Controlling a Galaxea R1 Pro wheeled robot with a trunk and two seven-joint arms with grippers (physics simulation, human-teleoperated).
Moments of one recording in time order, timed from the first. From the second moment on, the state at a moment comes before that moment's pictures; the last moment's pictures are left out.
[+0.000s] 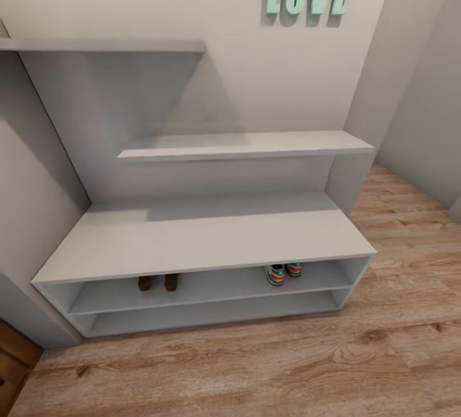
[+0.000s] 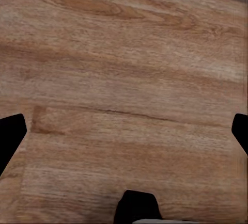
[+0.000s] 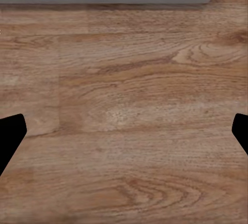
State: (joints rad) left arm -0.20 0.27 0.46 -0.11 0.01 -0.37 -0.50; right arm -0.21 -0.10 -0.07 -0.03 0.07 -0.78 -0.01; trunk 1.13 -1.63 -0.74
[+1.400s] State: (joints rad) left arm -0.20 0.20 0.45 -0.07 -0.12 -0.37 -0.22; right arm -0.20 -0.09 -0.07 -0.03 0.06 -0.78 -0.01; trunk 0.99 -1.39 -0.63
